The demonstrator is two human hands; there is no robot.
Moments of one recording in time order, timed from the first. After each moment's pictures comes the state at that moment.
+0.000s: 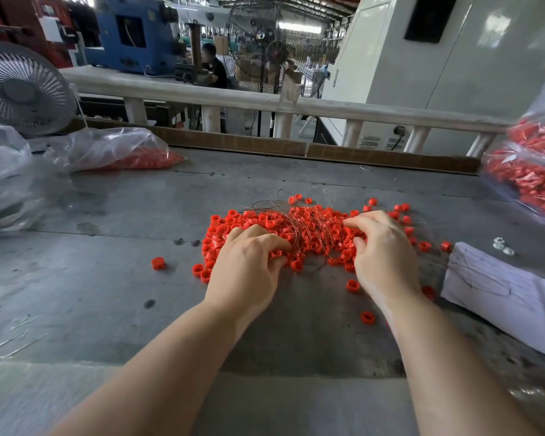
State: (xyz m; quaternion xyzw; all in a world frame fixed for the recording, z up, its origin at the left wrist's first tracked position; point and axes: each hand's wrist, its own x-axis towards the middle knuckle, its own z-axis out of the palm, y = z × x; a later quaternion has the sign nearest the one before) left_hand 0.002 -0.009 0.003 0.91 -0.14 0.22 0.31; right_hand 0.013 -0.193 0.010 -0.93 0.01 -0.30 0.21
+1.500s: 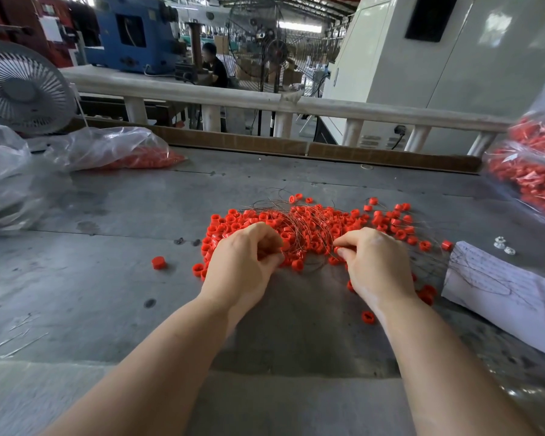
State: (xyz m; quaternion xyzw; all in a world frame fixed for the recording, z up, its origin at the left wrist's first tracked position) left_hand 0.003 -0.004 0.008 0.89 -0.12 0.17 0.41; right_hand 0.004 -0.181 0.016 -0.96 0.03 -0.21 0.19
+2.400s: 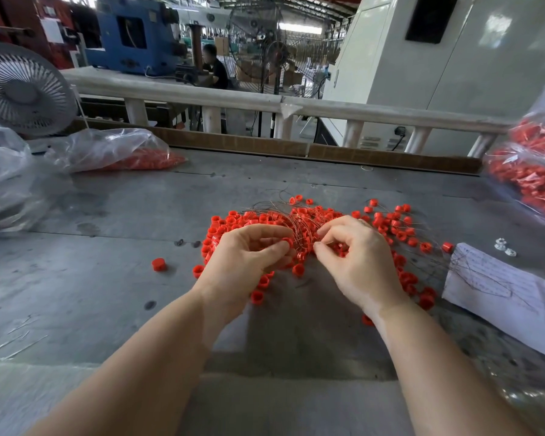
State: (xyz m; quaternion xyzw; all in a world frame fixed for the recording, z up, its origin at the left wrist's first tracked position) left_hand 0.001 -0.006 0.017 0.66 -0.06 -0.02 0.75; right_hand 0.002 -0.168 0.017 -0.90 -0.12 -0.29 0.32
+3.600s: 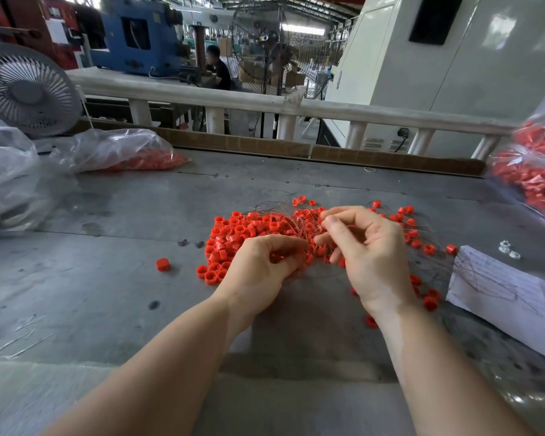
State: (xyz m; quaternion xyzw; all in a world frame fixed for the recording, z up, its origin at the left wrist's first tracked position) left_hand 0.000 -0.018 0.008 0.74 -0.11 0.00 0.67; right_hand 0.000 -0.158 0.026 -0.74 -0.12 -0.27 0.60
